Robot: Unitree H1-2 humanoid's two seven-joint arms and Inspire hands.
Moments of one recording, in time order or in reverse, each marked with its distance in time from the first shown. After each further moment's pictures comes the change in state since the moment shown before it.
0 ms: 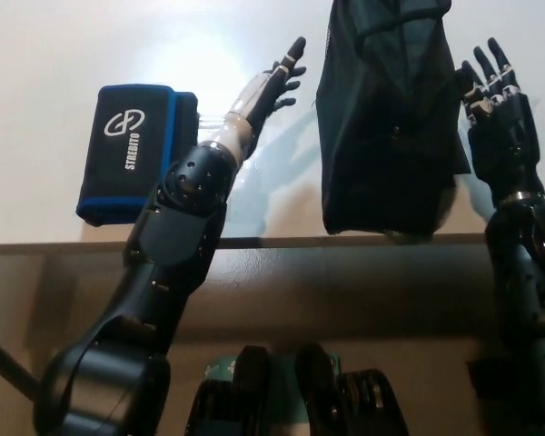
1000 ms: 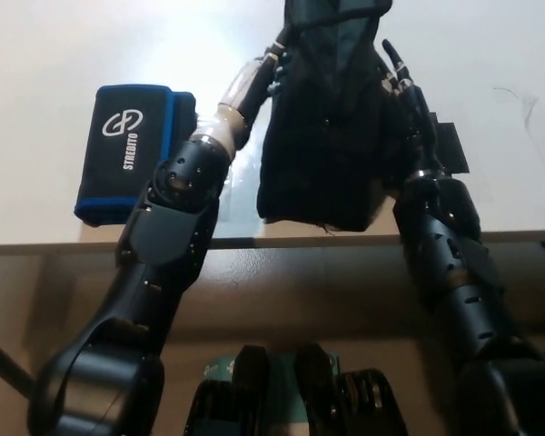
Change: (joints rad) left_arm 0.017 0.029 0.027 -0.069 -0.027 -0.026 -0.002; right_arm -0.217 0.127 -0.016 0.403 0.018 -0.098 0.036
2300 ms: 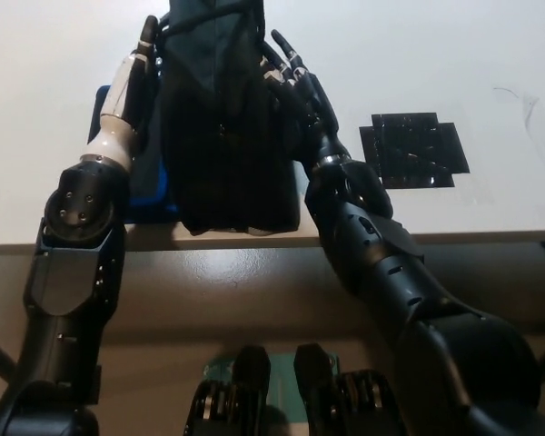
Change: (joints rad) left_arm 0.200 0.127 0.099 -0.340 -0.085 0.021 0.000; right_arm -0.178 0.124 0.021 0.248 -0.035 -0.095 0.020
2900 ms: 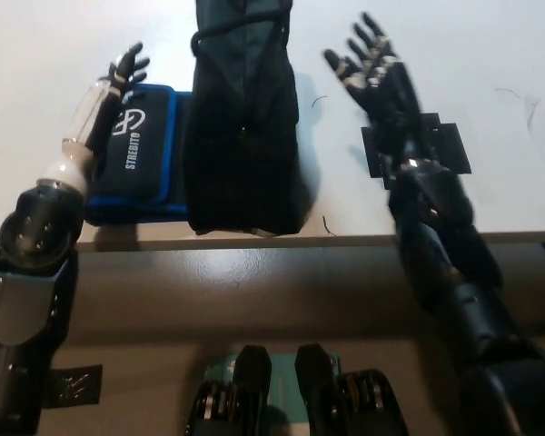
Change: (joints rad) left_arm 0.110 0.123 -0.078 -0.092 0.055 0.019 -0.018; right_arm 0.223 -0.156 0.118 -0.351 -0.168 -0.054 -0.088
